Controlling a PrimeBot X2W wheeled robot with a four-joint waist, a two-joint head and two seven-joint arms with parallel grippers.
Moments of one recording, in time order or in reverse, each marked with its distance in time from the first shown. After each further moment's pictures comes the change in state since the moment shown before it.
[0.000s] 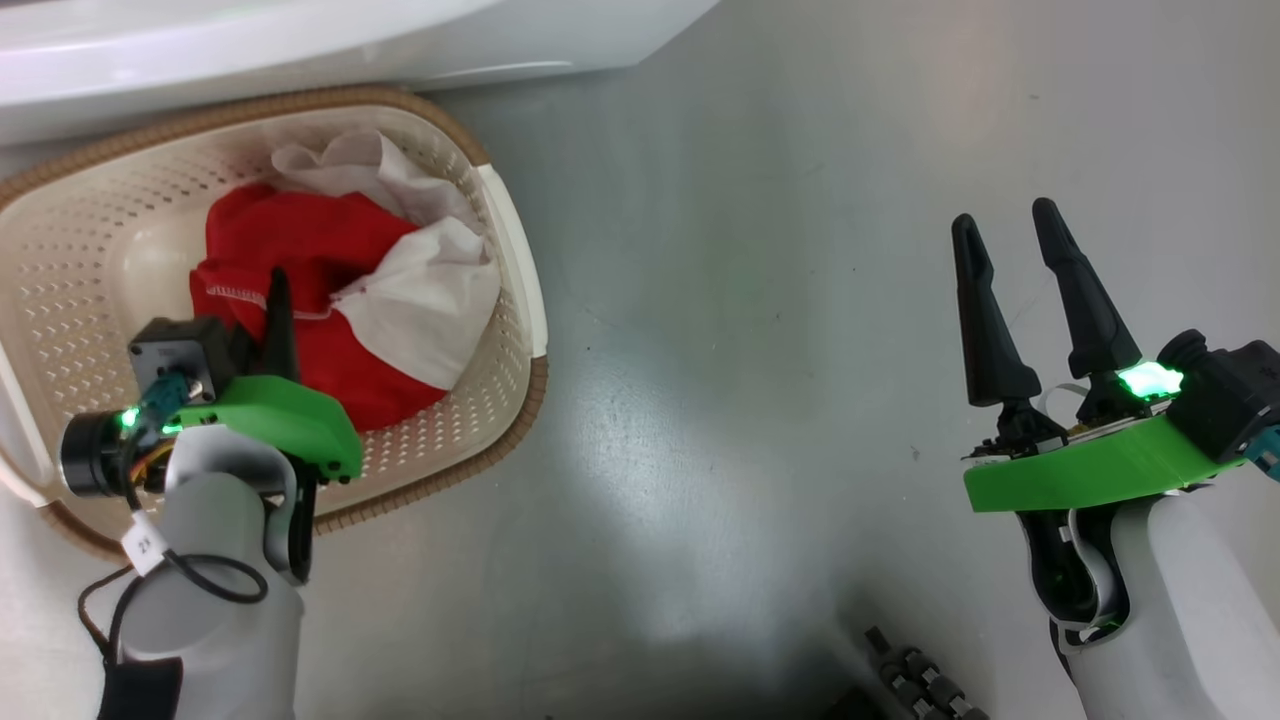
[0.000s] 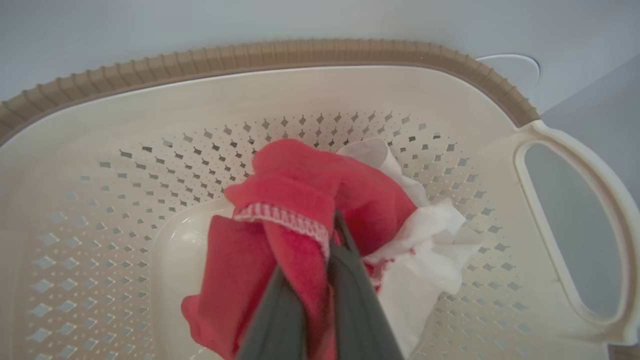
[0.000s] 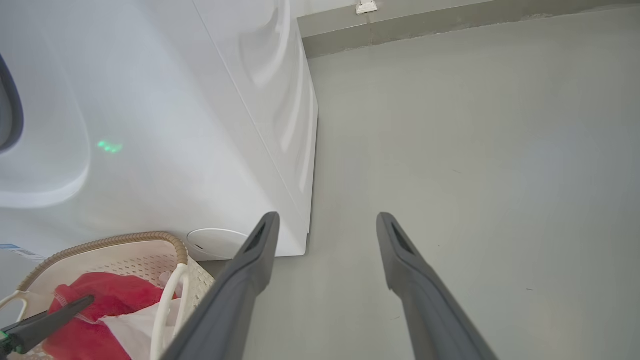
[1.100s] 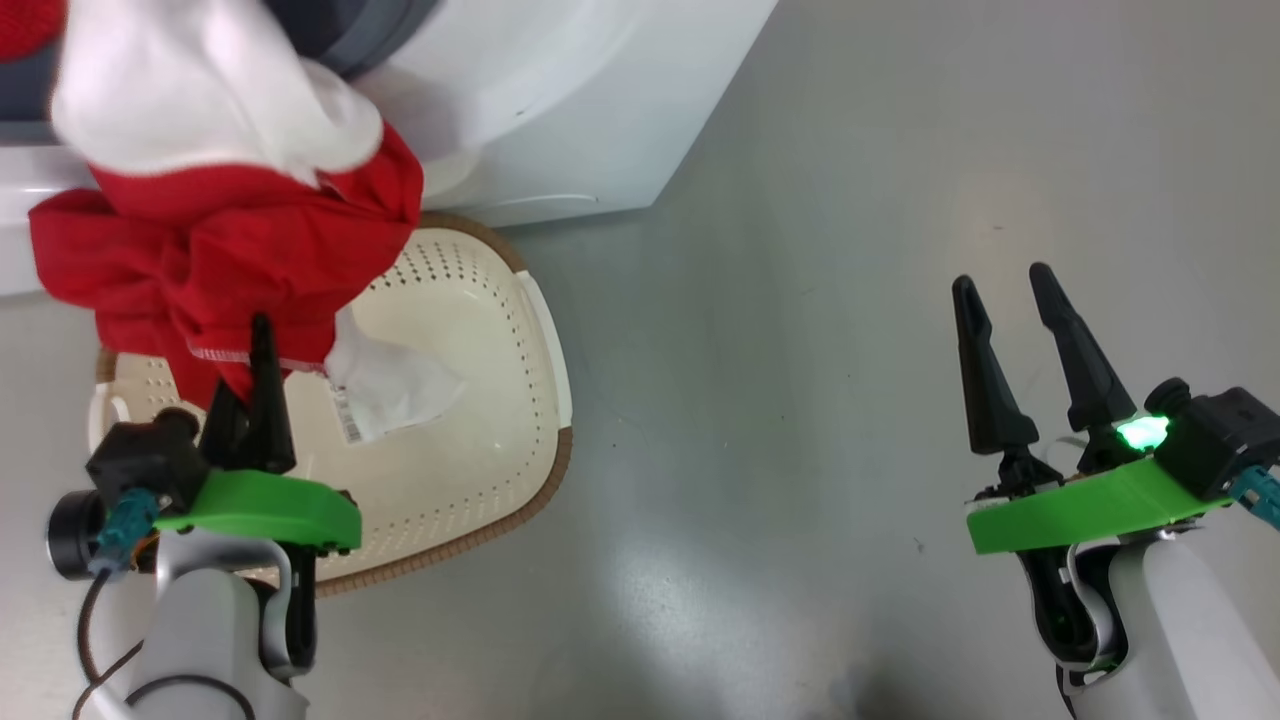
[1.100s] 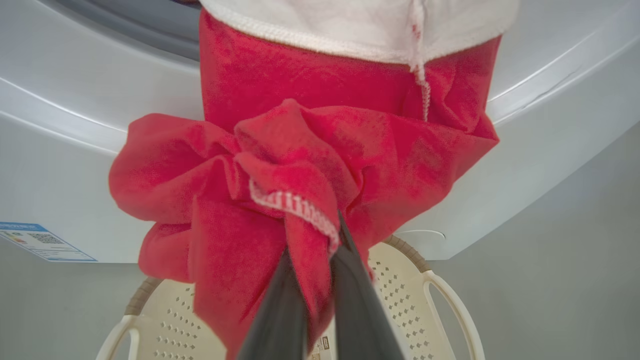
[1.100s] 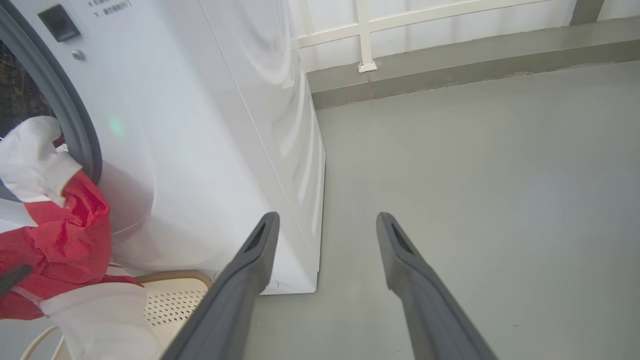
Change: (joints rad) left arm 0.269 -0.011 0.007 -0.405 -0.088 0.017 0.000; right arm 0.072 -0.001 -0.012 0.032 -0.007 0.000 0.000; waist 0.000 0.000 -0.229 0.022
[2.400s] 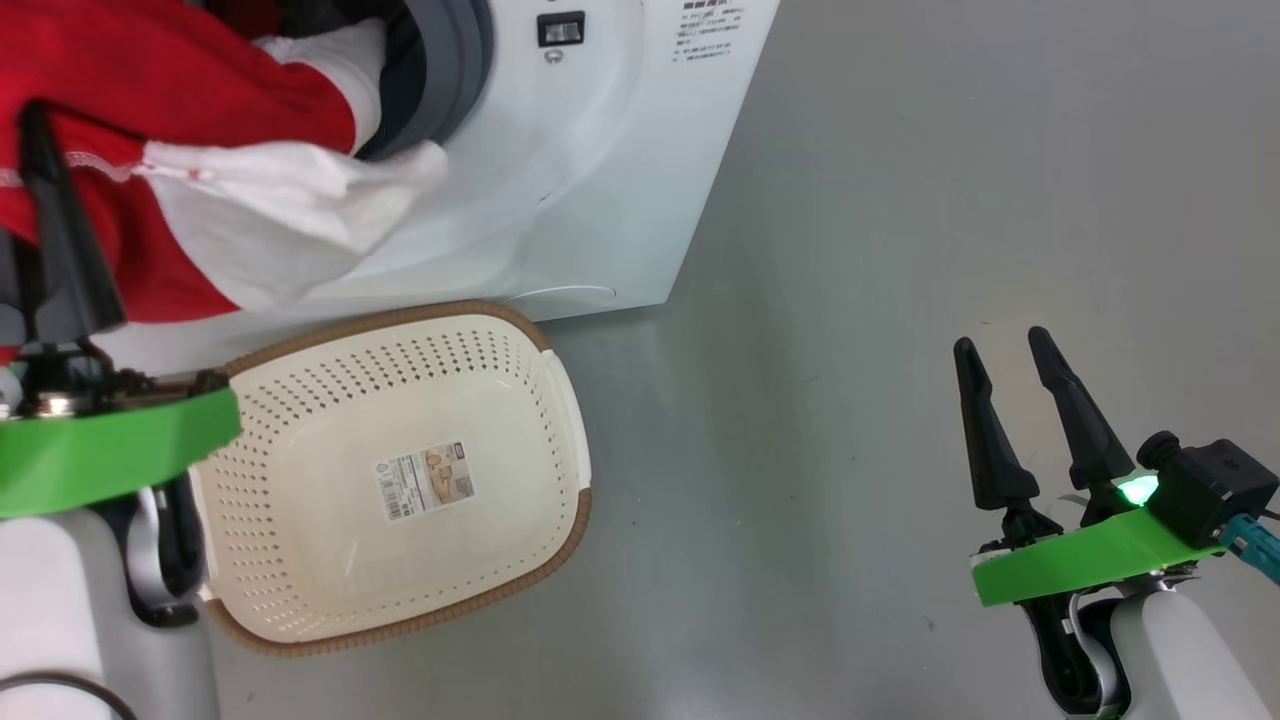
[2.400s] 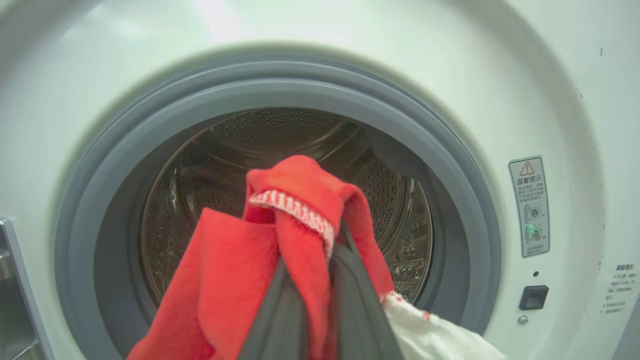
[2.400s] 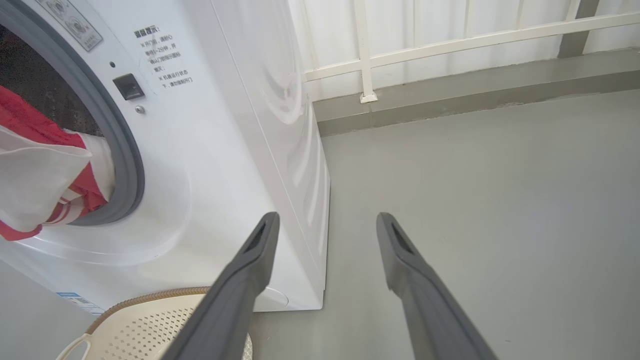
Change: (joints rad) left arm -0.068 0.002 0.120 -0.440 0.071 -0.039 0.000; right arm 0.079 -0.007 -0.006 0.016 -0.002 0.000 0.000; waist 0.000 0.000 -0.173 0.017
